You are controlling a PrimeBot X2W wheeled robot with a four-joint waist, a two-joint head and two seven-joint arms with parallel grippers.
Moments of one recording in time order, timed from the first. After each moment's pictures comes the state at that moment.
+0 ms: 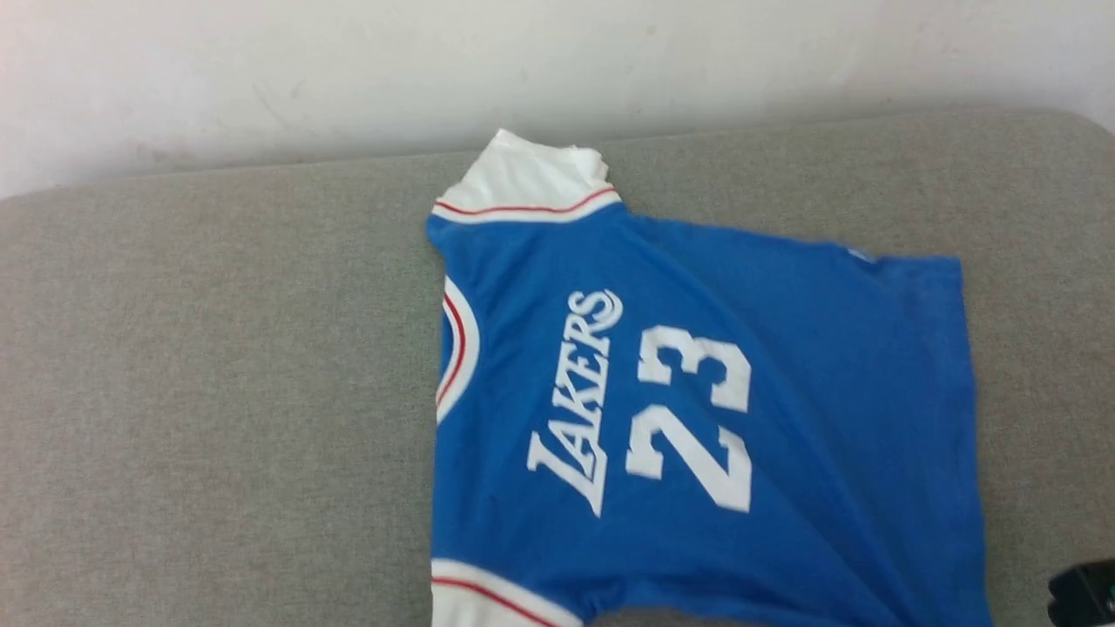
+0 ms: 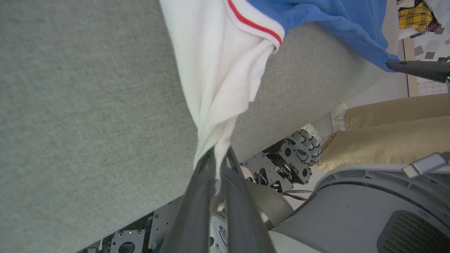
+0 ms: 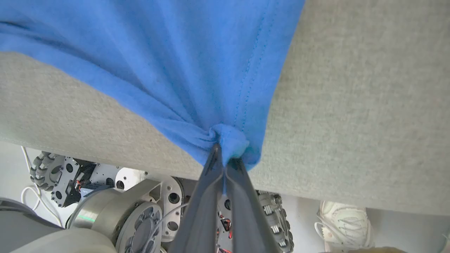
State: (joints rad) left arm 0.08 0.92 -0.89 -0.38 -1.14 0.24 0.17; right arm 0.37 -0.44 -0.05 -0.25 0.64 0.13 0.82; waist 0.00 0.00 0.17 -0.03
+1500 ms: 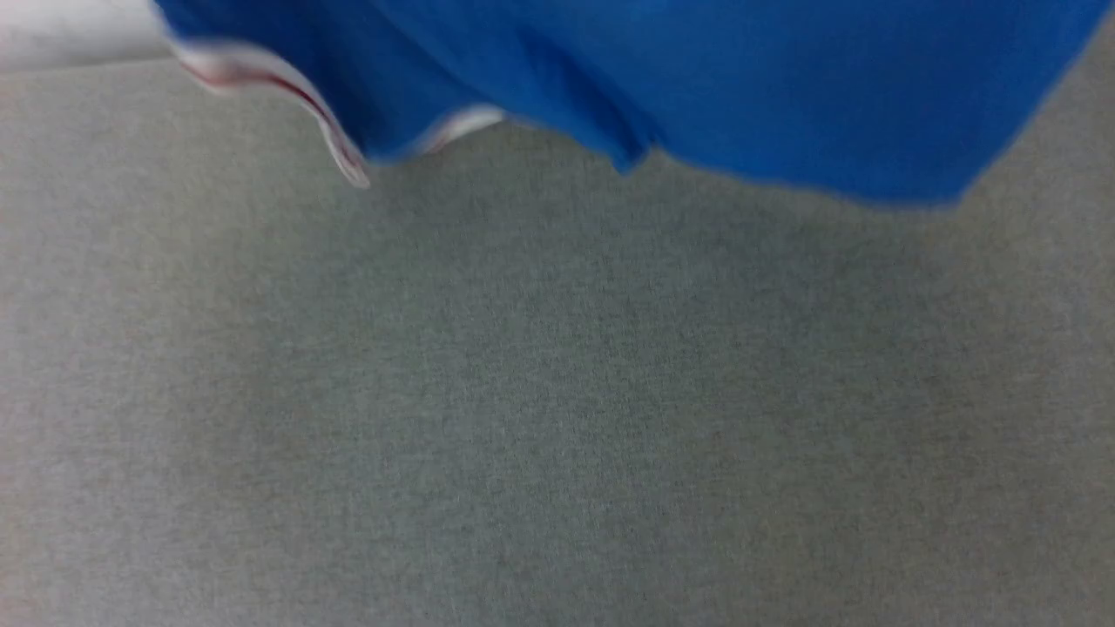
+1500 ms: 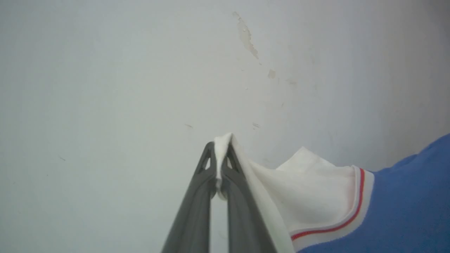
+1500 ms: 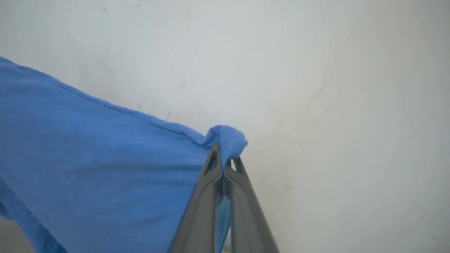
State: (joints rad) left arm -1.11 0.90 -0.46 -0.12 -0.75 0.18 0.06; right arm -1.03 -0.58 0.15 -0.12 0.53 0.13 0.61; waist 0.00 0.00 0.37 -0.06
